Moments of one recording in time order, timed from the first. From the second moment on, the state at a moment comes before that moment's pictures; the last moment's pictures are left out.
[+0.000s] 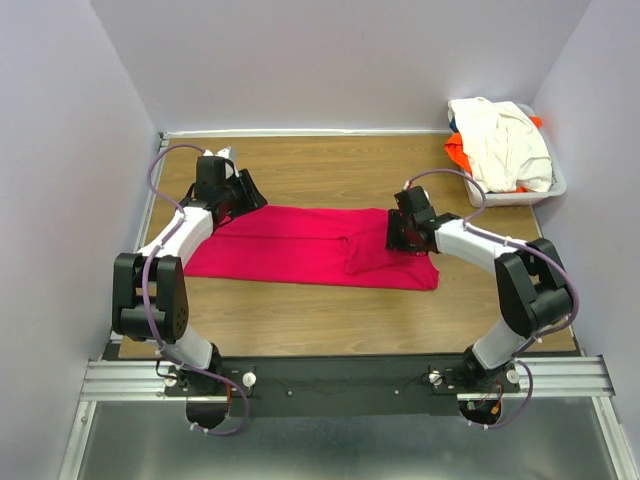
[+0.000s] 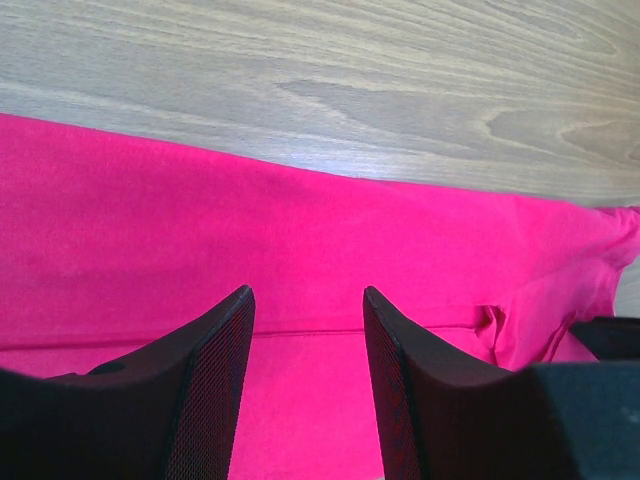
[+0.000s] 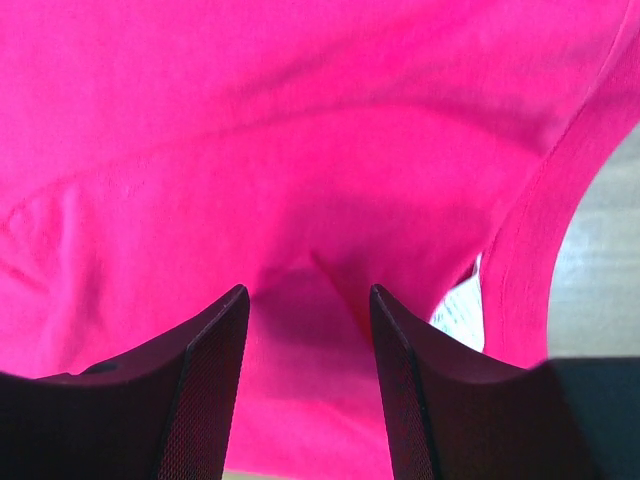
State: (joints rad) left arm -0.09 1.58 1.05 -0.16 0.27 -0.45; right arm 0.44 1.65 0.96 -0.29 0.15 0.45
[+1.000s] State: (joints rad) left arm -0.14 1.60 1.07 -0.17 0.27 -0.45; right arm 0.44 1.29 0.70 -0.32 0.05 0.52
